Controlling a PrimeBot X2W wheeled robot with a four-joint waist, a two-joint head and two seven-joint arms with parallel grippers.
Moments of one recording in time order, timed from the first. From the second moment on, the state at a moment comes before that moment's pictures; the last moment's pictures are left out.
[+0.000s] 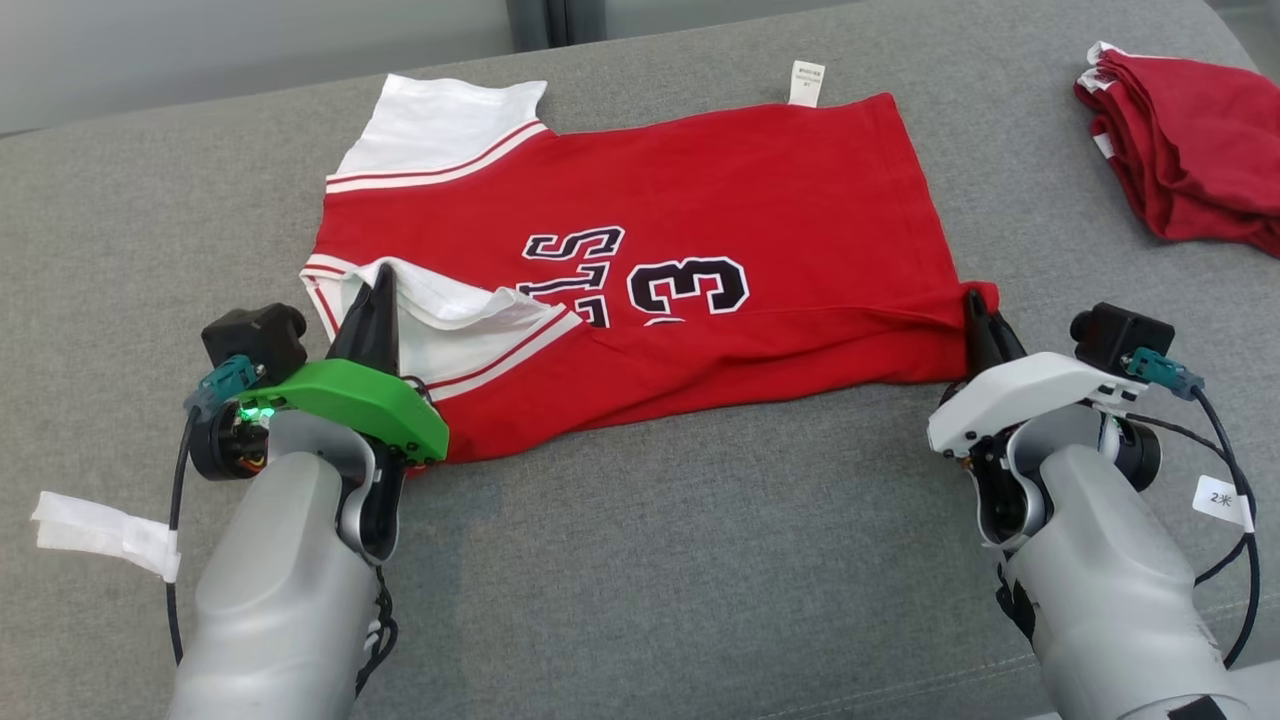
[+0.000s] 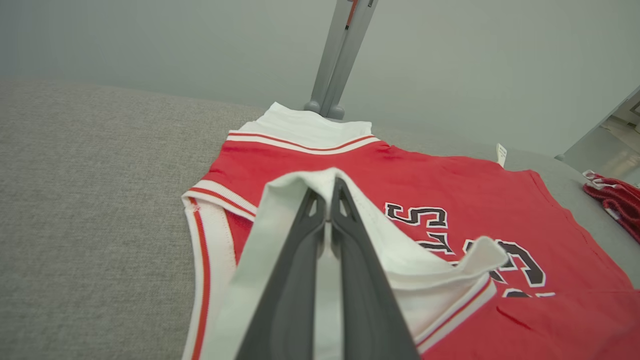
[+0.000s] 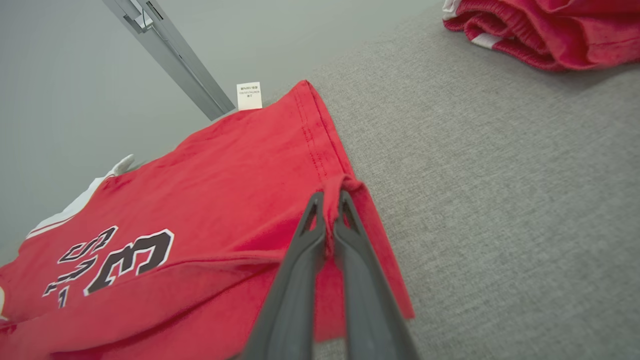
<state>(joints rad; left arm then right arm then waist) -0.64 0.08 -0.25 0.82 -0.55 -0.11 -0.26 -0.60 -0.05 -0.01 0.86 0.46 0.13 -0.23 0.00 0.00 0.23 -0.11</state>
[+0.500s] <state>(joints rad) -0.73 0.08 -0.24 0.93 -0.52 -0.11 -0.26 -0.66 -0.05 -0.01 0.91 0.36 0.13 -0.26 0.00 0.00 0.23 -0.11</state>
